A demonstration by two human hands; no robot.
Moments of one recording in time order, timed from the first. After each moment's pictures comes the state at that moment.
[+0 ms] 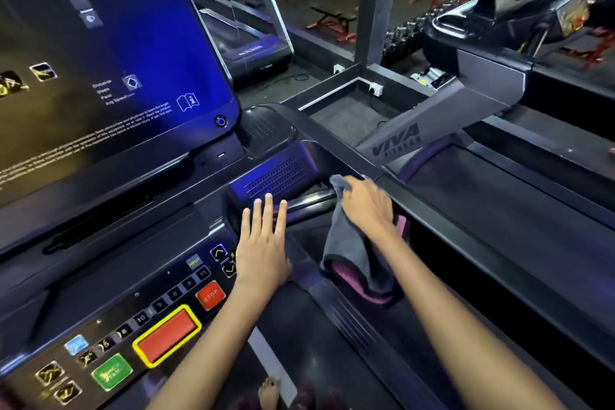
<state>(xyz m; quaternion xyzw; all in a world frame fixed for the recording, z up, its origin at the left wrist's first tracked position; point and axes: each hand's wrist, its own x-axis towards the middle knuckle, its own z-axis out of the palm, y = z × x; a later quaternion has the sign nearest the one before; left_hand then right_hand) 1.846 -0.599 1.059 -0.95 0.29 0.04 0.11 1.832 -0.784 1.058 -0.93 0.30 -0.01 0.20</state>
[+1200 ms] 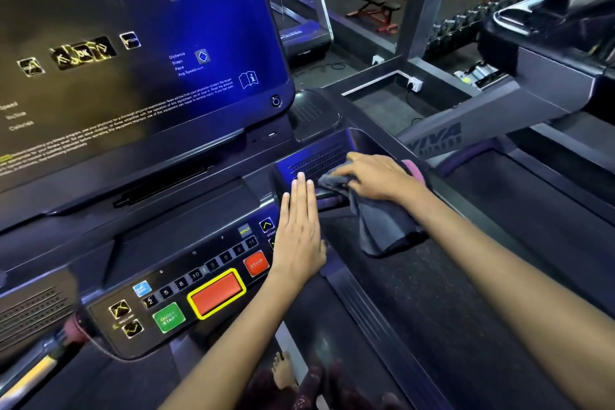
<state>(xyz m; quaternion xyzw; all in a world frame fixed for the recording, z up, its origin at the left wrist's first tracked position) 1.837 -0.579 1.040 -0.96 0.26 -0.10 0.07 1.872 -0.761 1.098 -0.99 -0.08 0.07 0.06</state>
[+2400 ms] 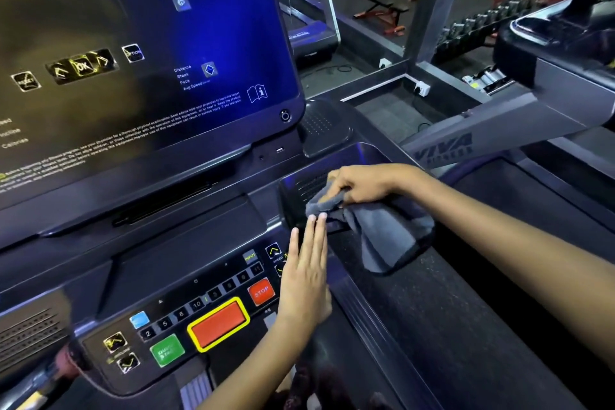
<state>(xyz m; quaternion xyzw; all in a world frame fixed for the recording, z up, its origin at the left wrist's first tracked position) 1.827 -0.568 1.020 -0.94 0.29 -0.10 0.17 1.930 -0.750 1.116 -0.92 -0.21 0.28 0.20</state>
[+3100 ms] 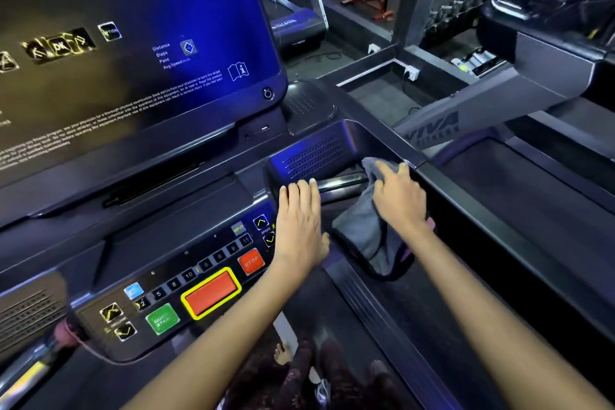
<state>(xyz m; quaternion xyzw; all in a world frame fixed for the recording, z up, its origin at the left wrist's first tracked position) 1.843 -0.593 1.053 -0.95 0.28 -0.04 0.11 1.830 -0.764 1.044 -0.95 0.27 -0.06 0.14</state>
